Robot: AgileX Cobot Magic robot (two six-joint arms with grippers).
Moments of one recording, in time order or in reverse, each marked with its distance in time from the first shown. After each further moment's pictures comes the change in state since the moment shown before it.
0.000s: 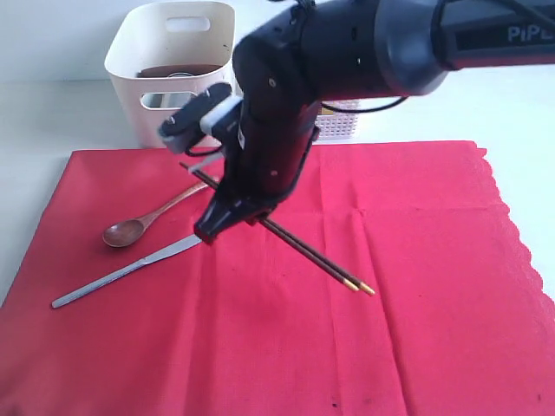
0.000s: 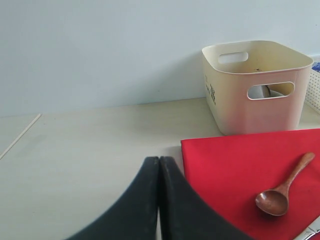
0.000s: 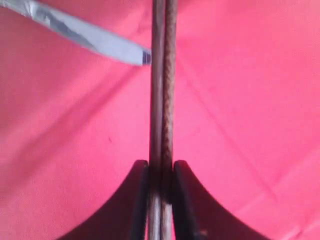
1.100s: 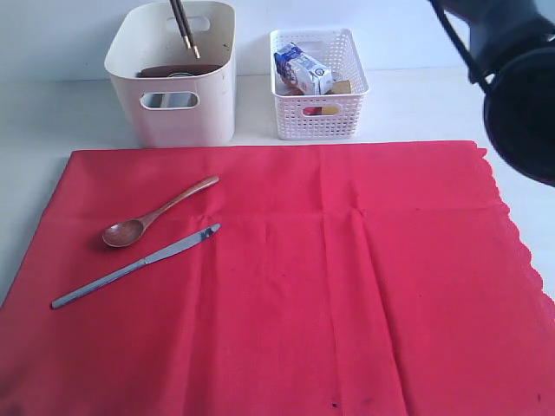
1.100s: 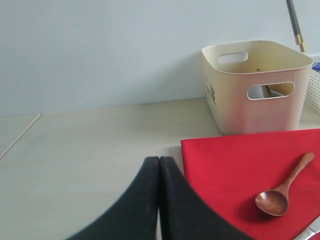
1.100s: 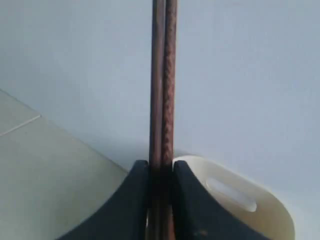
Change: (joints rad) left arm 0.000 0.000 0.000 0.000 0.000 0.000; right arm -0.173 0.370 -0.876 0.128 -0.510 0.000
